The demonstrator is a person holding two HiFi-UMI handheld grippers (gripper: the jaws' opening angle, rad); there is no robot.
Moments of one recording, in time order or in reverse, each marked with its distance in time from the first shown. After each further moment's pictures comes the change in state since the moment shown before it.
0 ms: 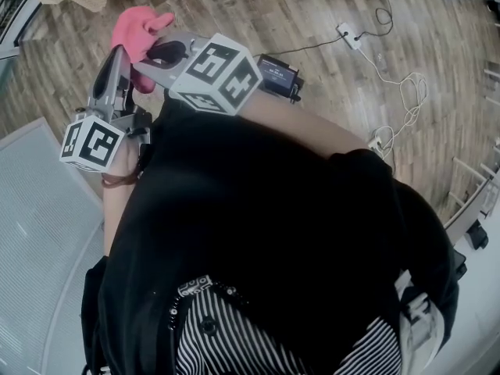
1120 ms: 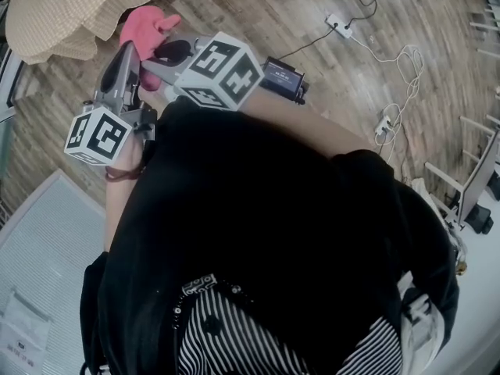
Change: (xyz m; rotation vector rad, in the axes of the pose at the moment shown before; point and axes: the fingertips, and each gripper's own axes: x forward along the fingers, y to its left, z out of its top) left arm 0.124 0.060 0.068 0.054 0.119 -0.226; right arm 0.066 -0.118 0.069 0.047 -0.014 -0.234
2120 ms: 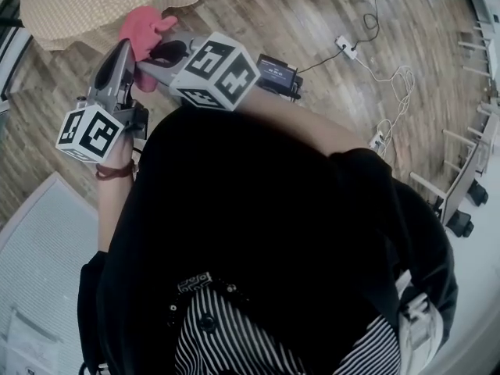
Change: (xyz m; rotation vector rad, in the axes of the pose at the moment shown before) left arm -0.085 0.275 0.129 -0.035 -0.038 -0.031; right arm 0.298 0.048 0.084 -0.066 0.105 0.028
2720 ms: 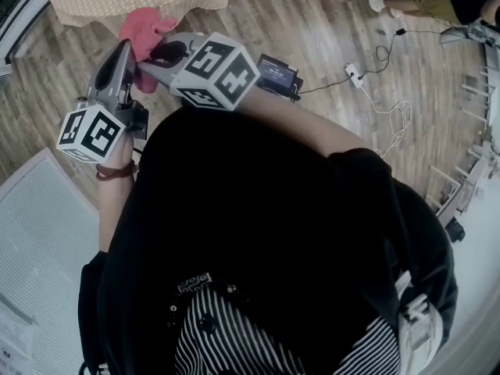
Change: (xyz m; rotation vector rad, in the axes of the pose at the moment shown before) left arm -0.008 0.104 0.042 -0.033 -0.053 0.175; right arm 0.100 -0.020 0.036 -0.031 0.082 0.164
